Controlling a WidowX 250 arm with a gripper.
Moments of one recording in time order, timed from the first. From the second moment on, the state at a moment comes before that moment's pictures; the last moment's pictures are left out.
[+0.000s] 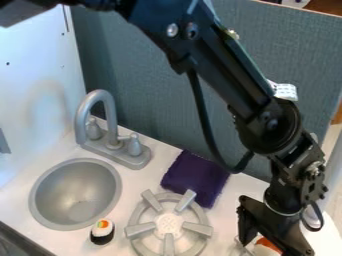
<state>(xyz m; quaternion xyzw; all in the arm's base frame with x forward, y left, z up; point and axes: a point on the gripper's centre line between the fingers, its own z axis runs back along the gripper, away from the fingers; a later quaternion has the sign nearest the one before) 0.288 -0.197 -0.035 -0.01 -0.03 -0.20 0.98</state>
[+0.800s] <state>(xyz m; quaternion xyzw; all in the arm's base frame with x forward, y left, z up) 0.278 -0.200 -0.060 -0.01 -0.03 -0.11 0.99</state>
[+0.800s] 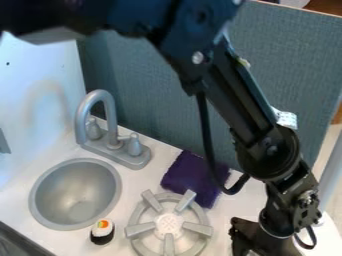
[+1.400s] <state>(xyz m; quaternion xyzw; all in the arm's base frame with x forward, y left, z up) 0.291 -0.213 -0.083 0.00 0.01 -0.12 0.99</state>
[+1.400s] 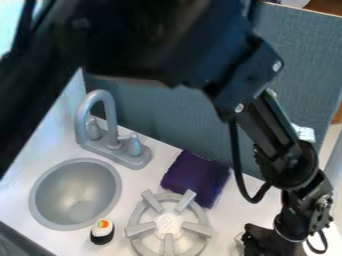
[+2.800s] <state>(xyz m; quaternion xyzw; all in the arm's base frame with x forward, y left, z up) 0.282 -0.176 -0.051 0.03 0.03 -0.14 0.99</state>
